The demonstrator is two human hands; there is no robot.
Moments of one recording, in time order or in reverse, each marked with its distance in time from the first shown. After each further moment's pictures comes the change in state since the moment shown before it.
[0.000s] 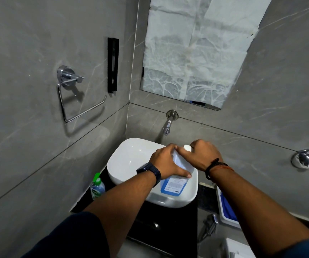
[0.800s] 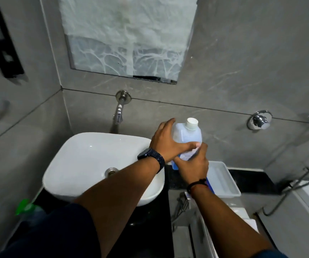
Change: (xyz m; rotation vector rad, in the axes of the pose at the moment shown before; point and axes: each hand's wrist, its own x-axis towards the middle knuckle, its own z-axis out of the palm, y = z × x) left_hand 0.100 0.051 0.130 -0.185 -0.038 0.188; right_hand -0.024 0.136 0.082 0.497 0.527 0.508
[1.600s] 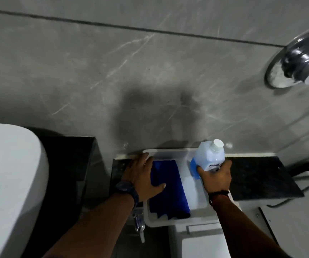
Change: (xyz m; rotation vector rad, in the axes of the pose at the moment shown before) left_hand 0.101 -0.274 0.390 0.666 -0.456 -0.073; right_hand 0.228 0.487 0.019 -0.116 0.045 0.356
